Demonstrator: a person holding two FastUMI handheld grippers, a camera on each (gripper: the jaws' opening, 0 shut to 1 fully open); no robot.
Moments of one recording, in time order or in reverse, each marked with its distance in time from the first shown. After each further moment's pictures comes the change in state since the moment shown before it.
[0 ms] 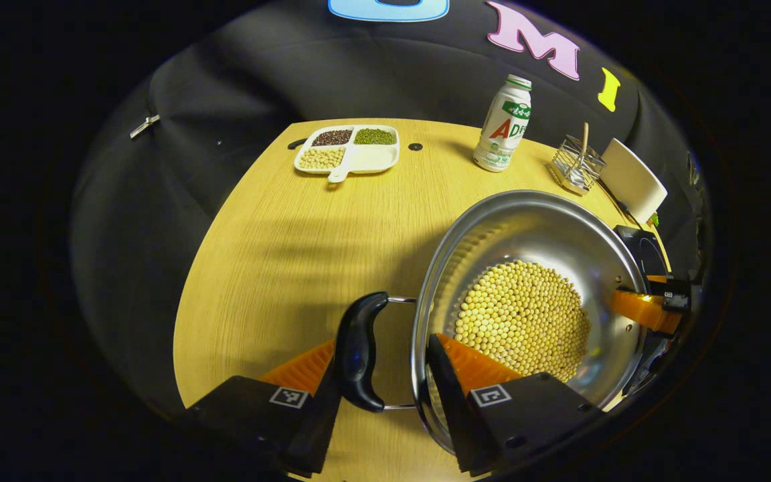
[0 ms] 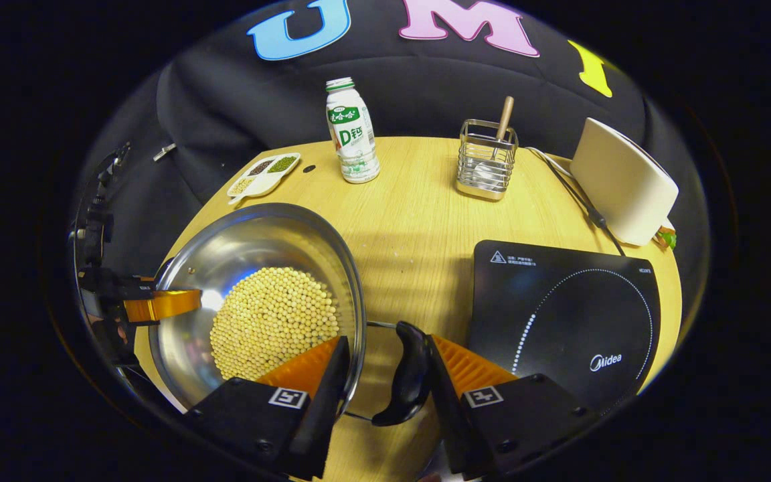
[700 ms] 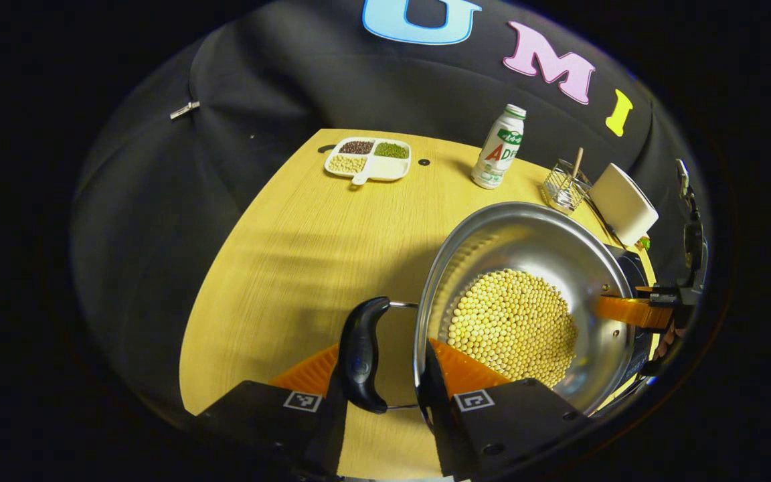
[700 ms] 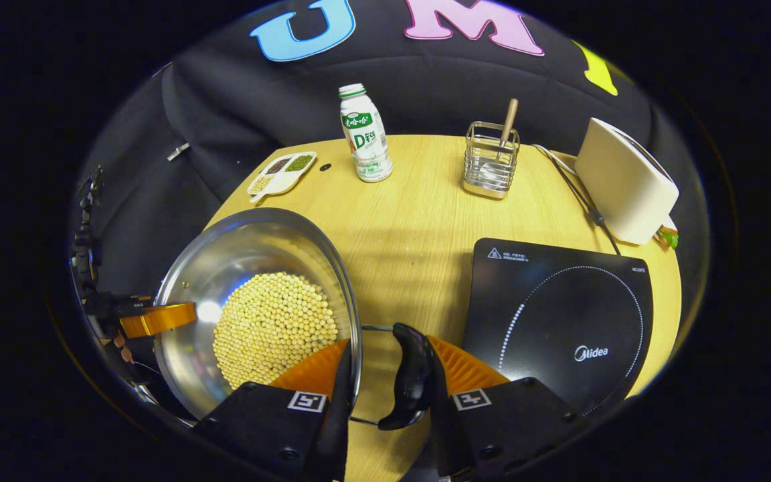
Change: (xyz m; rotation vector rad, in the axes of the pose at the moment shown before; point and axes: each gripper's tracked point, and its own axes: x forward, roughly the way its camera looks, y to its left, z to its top) left arm -0.080 -0.018 -0.015 -0.094 -0.055 0.027; right arm -0.053 0.001 0.004 0.009 0.055 0.066
